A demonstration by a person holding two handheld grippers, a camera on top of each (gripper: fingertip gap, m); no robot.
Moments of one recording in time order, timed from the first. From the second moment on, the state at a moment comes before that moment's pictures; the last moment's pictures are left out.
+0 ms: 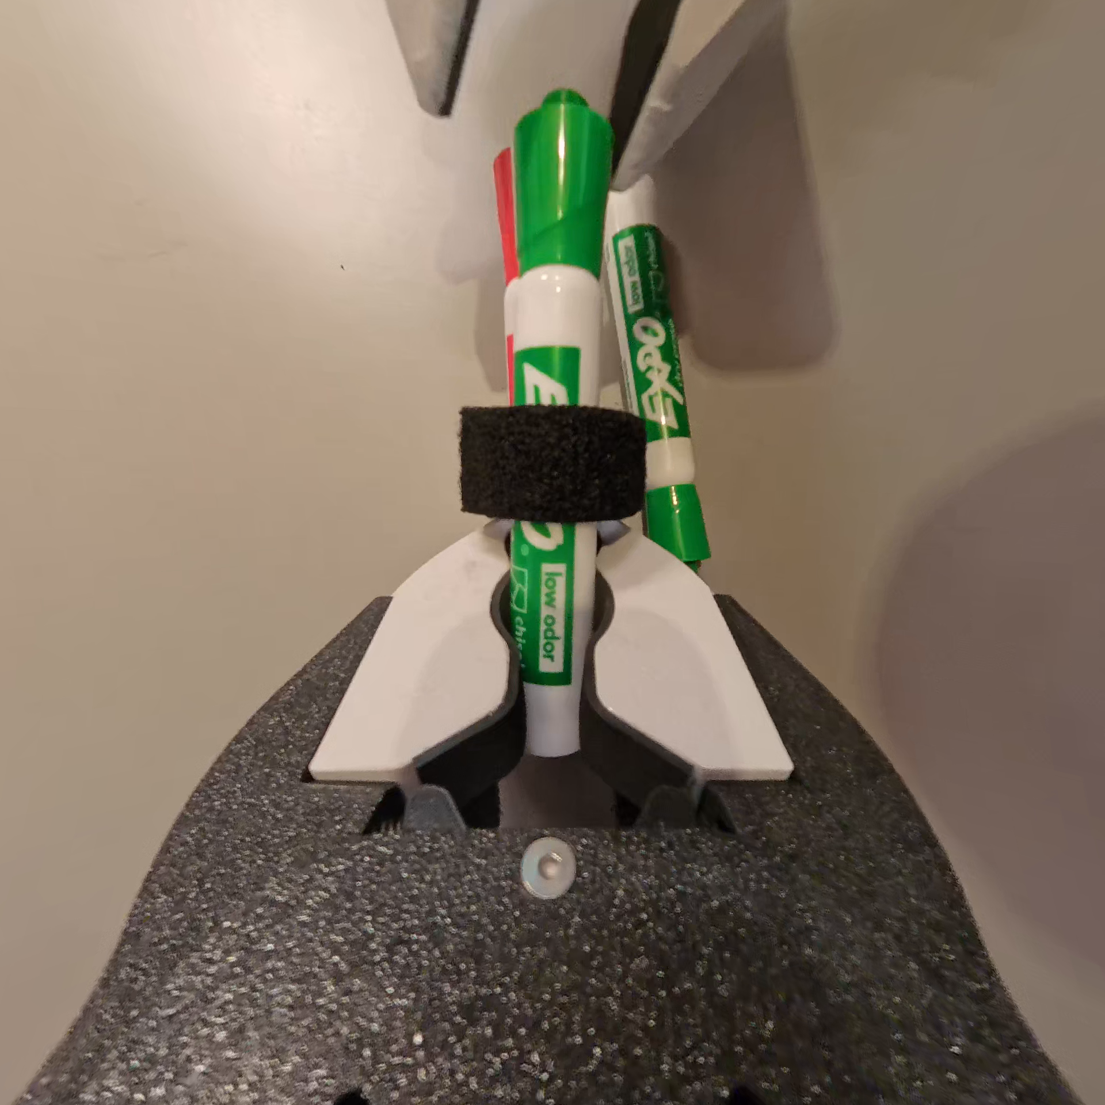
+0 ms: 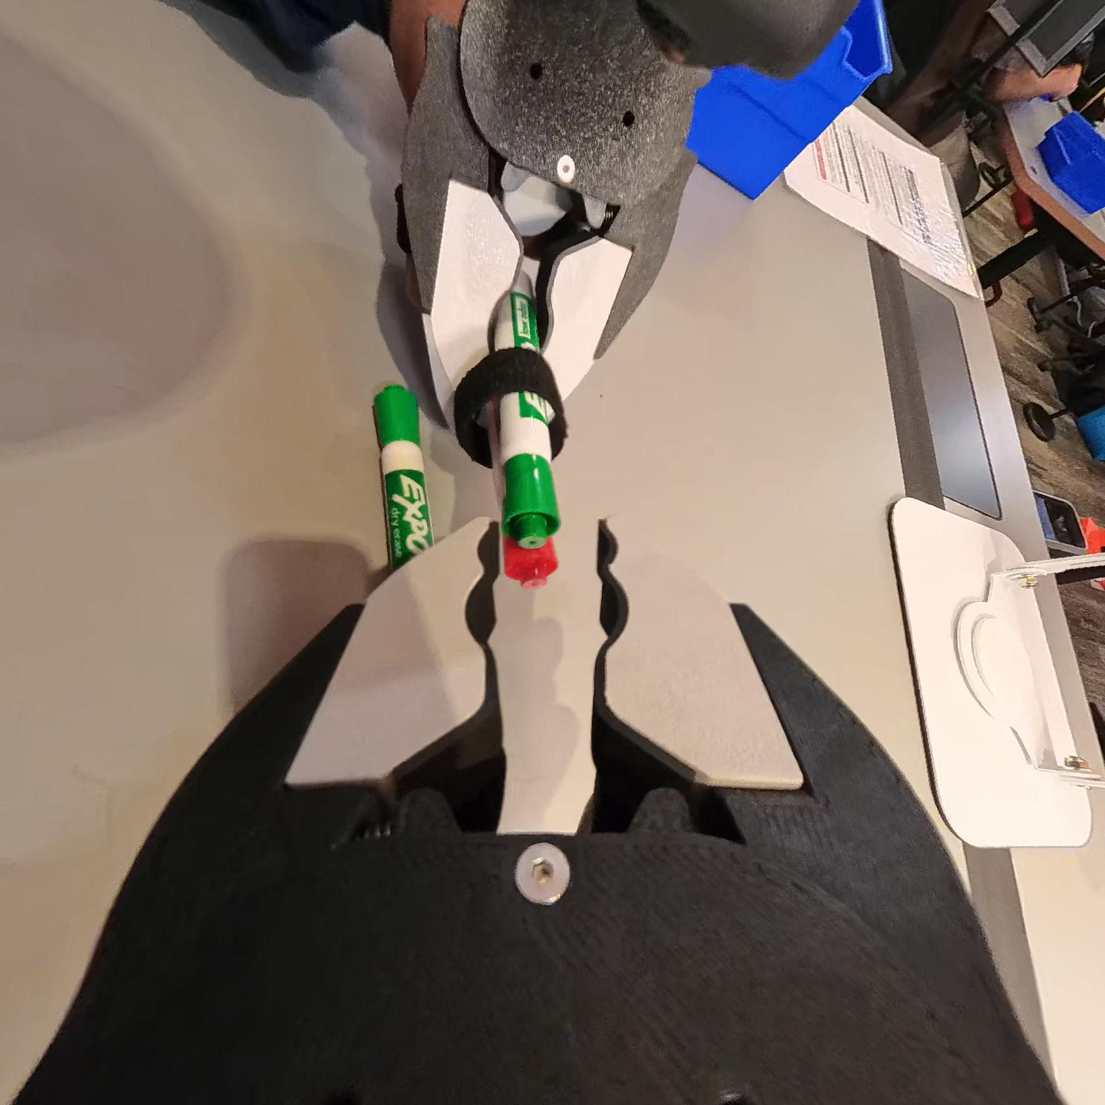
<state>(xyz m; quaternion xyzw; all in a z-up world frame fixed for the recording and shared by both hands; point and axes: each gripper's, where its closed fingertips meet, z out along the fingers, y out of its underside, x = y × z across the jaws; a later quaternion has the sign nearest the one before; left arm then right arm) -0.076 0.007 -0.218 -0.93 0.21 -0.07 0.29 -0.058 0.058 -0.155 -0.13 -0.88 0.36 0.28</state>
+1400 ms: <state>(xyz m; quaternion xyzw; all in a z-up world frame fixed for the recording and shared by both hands) -0.065 0.010 -0.223 -0.94 0.20 -0.08 0.27 -0.055 0.046 -0.165 -0.13 -0.89 0.36 0.25</state>
